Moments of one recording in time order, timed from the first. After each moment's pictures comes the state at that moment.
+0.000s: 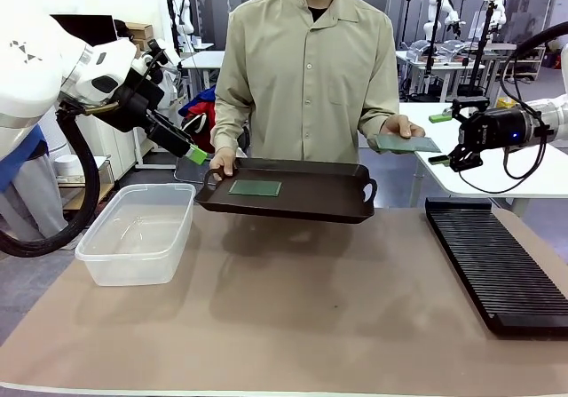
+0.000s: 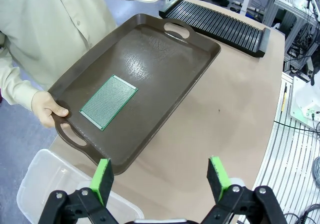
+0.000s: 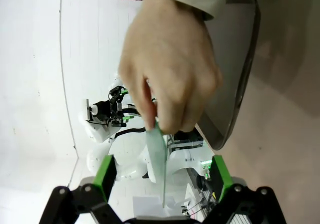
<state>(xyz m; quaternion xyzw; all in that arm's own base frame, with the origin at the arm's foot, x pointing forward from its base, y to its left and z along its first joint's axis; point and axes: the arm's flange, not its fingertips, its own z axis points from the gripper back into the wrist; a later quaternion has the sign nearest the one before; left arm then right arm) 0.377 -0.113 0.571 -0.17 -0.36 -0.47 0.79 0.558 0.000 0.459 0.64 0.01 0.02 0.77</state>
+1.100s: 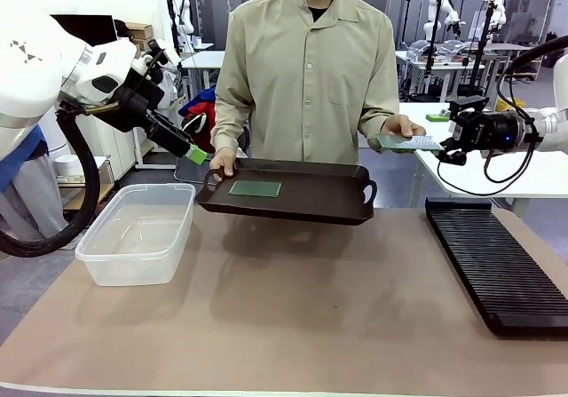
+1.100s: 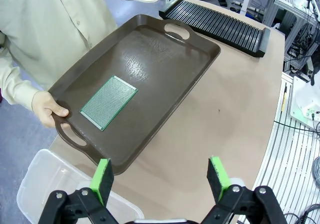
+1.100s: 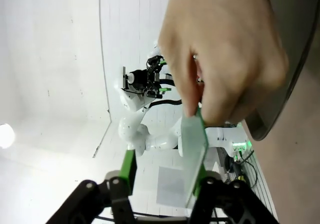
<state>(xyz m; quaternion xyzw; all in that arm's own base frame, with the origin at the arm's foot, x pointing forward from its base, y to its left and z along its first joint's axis) 0.377 -0.113 0.571 -0.17 -0.36 -0.47 0.79 0.565 0.010 0.453 0.72 0.07 0.08 0.69</state>
